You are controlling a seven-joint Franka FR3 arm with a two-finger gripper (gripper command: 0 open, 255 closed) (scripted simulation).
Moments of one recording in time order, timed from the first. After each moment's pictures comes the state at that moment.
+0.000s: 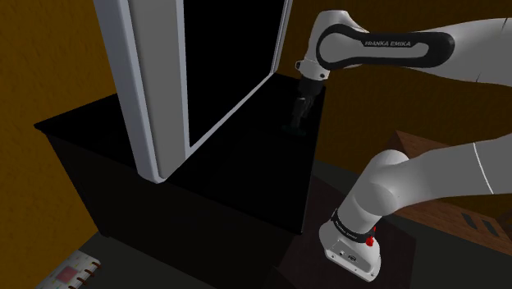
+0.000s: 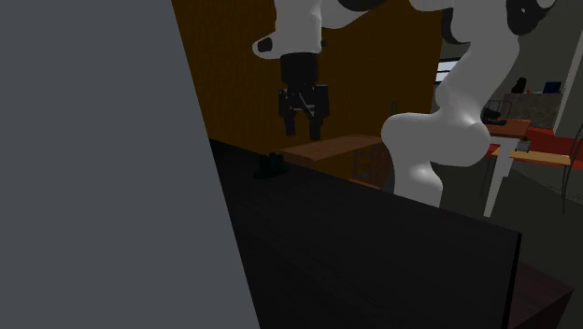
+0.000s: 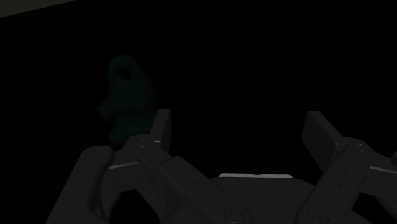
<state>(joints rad) -0.03 -0.73 -0.12 -2.54 -0.05 1.77 -0.27</state>
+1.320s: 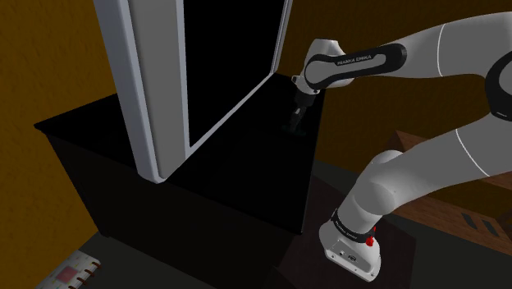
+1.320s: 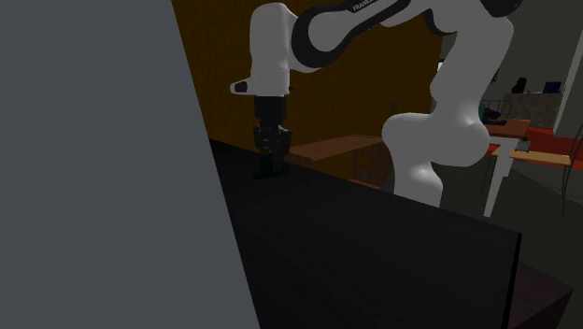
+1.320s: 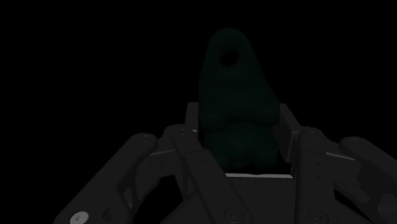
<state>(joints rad) -0.06 -0.52 -0.29 -2.59 -0.13 2.09 -0.49</state>
